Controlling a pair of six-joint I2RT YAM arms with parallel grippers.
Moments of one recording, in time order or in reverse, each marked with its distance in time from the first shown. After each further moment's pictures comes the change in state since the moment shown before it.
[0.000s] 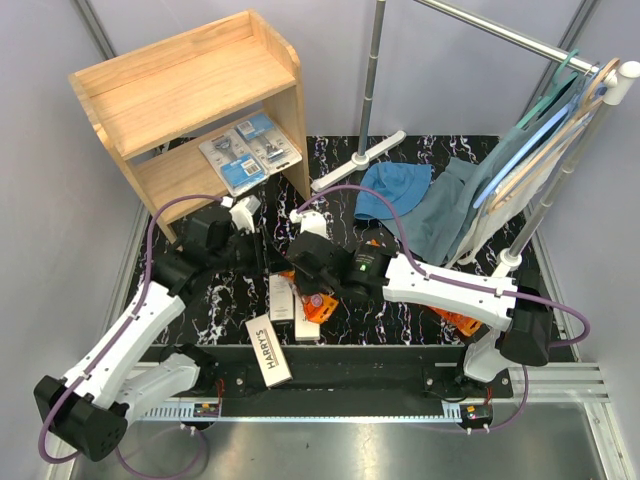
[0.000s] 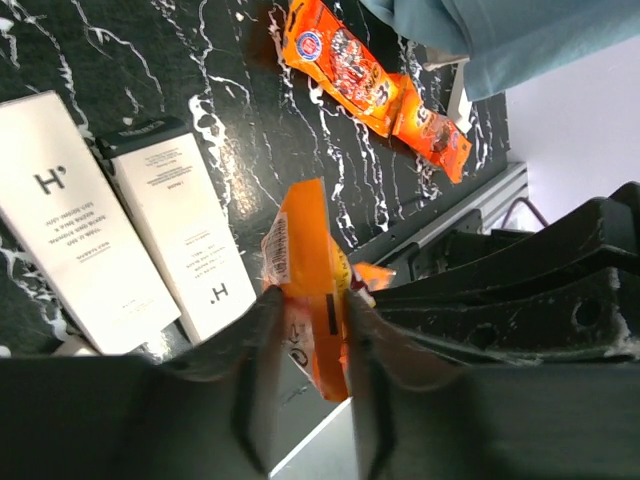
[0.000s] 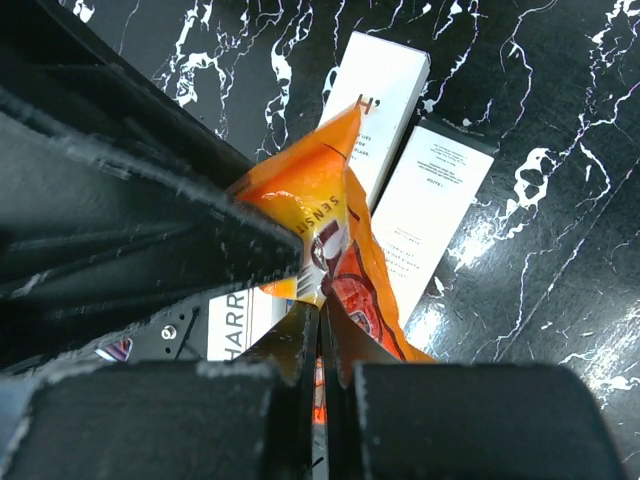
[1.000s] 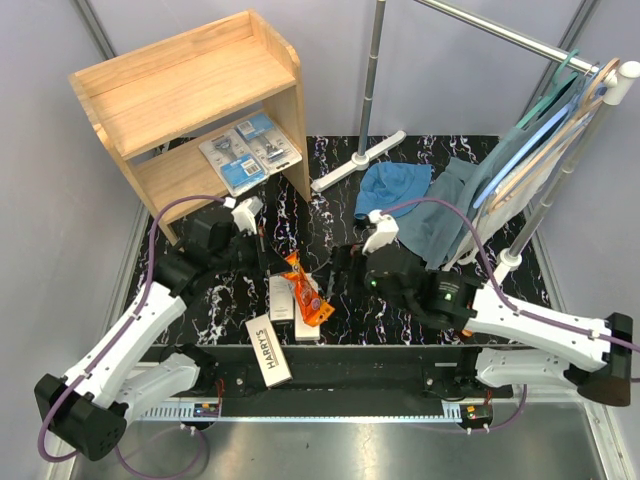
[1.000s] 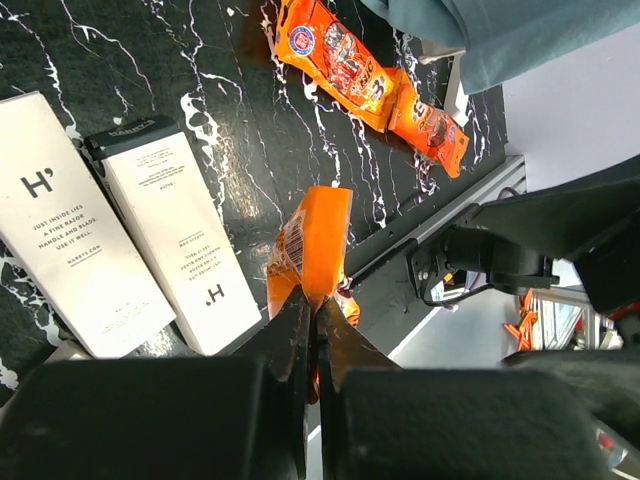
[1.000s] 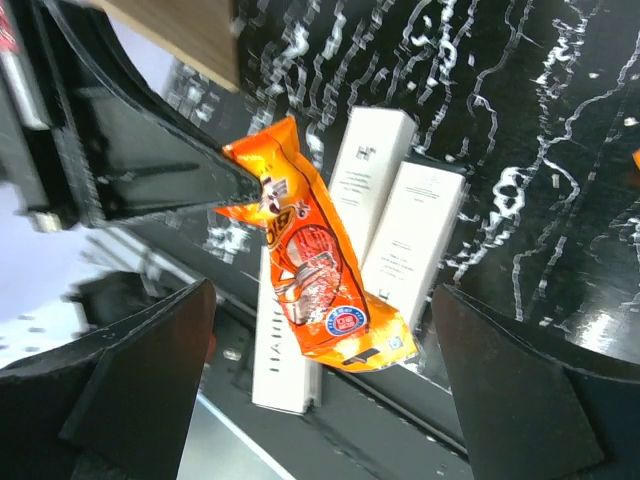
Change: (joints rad) left arm -0.014 0.003 -0.015 0.026 0.007 0.002; right arm -0.015 -0.465 -0.382 0.221 0.083 0.102
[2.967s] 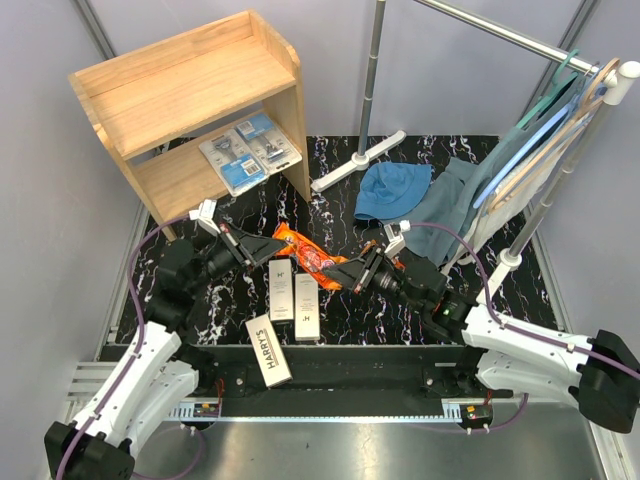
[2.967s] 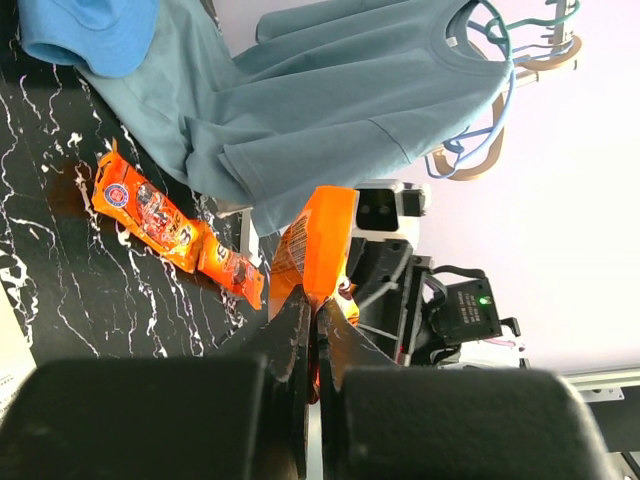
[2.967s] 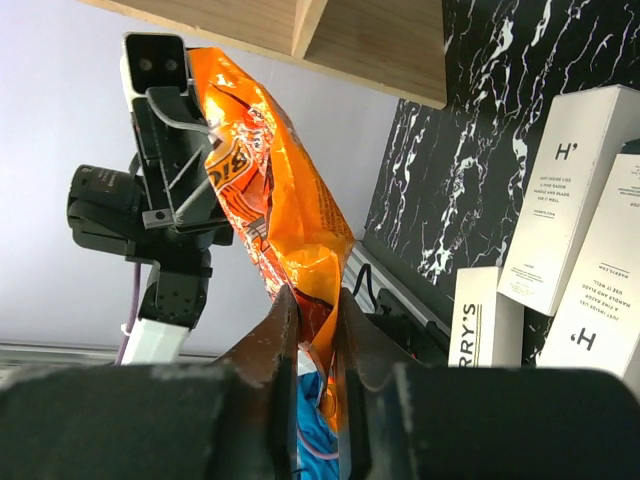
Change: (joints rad) left arm 0.160 -0.267 -0.365 0.726 0.115 -0.558; right arm -0.225 -0.145 -0.520 0.824 -0.412 0.412
